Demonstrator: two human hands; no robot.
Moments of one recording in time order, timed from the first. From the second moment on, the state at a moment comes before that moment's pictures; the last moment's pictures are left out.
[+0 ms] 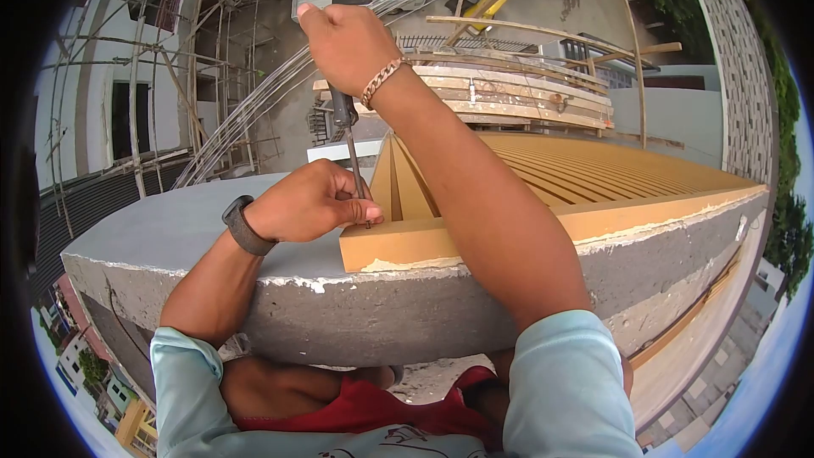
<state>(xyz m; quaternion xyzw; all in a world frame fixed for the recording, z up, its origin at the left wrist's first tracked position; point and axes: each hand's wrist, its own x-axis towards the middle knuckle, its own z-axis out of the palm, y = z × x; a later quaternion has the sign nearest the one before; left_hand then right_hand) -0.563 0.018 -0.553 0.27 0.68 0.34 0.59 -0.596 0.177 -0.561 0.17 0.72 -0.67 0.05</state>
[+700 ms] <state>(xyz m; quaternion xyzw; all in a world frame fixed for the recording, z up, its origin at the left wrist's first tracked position) -0.562 0.017 -0.557 0.29 0.67 0.35 0.59 -0.591 0.197 -0.562 0.06 0.78 -0.62 0.05</state>
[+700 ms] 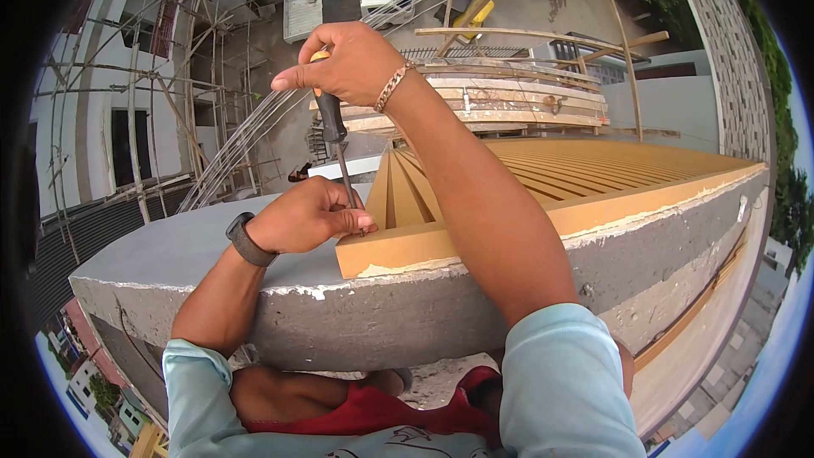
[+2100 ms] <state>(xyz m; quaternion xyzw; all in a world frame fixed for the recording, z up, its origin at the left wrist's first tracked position) -0.556 0.014 -0.569 0.31 0.65 0.36 0.58 -0.584 0.212 -0.546 0.14 0.78 -0.59 0.13</state>
